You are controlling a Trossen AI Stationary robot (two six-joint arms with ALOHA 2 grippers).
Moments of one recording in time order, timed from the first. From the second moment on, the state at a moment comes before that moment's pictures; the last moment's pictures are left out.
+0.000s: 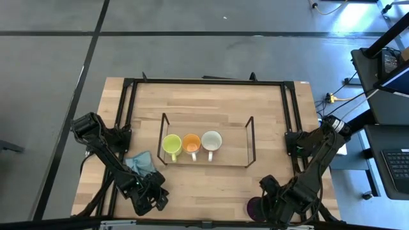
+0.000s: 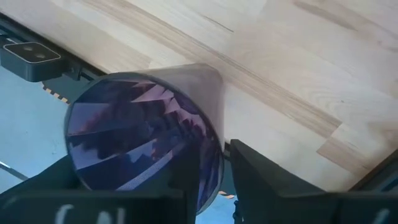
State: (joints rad) left arm -0.94 1.72 0.83 -0.21 -0.50 -1.71; right arm 0.94 1.71 1.50 -1.12 0.07 2.03
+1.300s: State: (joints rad) left arm -0.94 1.72 0.83 -0.21 -0.54 -1.72; right arm 0.60 1.71 1.82 -1.47 0.06 1.37
